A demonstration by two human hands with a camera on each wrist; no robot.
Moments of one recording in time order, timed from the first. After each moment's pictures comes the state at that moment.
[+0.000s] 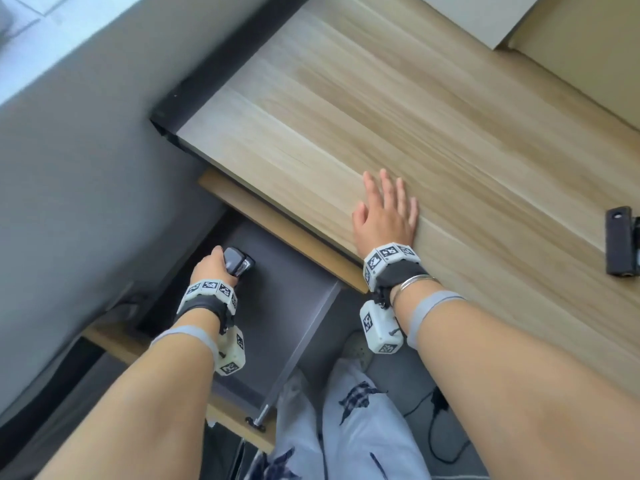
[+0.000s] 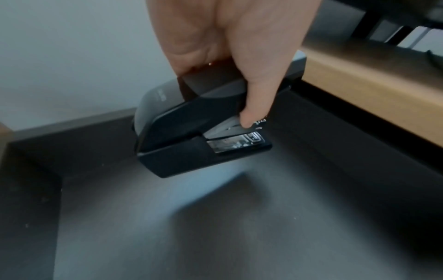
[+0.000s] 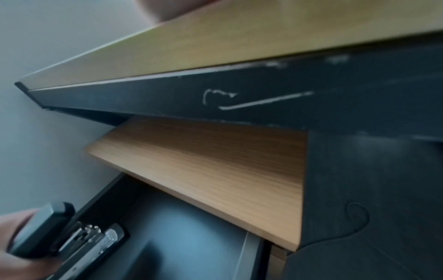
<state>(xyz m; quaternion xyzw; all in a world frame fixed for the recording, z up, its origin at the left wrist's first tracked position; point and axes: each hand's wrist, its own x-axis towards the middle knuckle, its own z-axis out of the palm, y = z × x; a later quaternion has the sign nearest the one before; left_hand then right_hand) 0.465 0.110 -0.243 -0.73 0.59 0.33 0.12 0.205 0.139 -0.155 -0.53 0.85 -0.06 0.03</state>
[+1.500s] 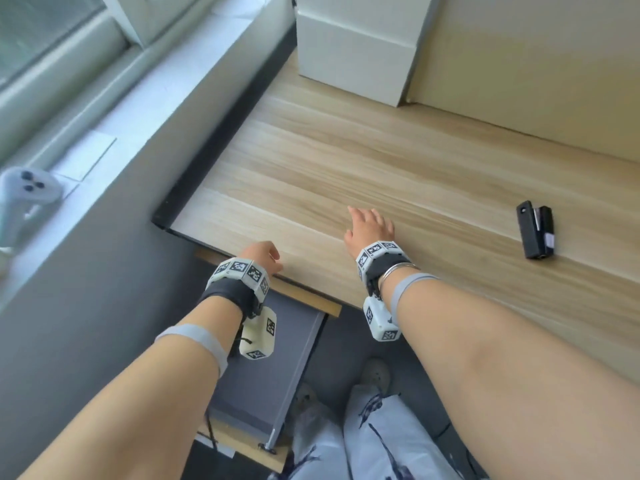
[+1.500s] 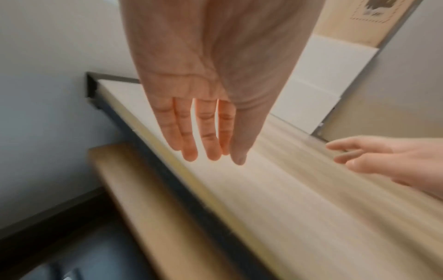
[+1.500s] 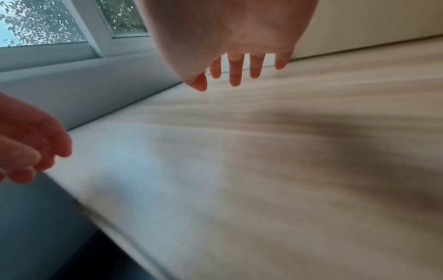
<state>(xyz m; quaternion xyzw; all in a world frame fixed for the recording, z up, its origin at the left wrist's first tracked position) 0.325 0.080 -0.059 -0.61 0.70 0.34 0.14 0.130 0.142 -0.066 -0.50 0.85 -0.04 0.19</state>
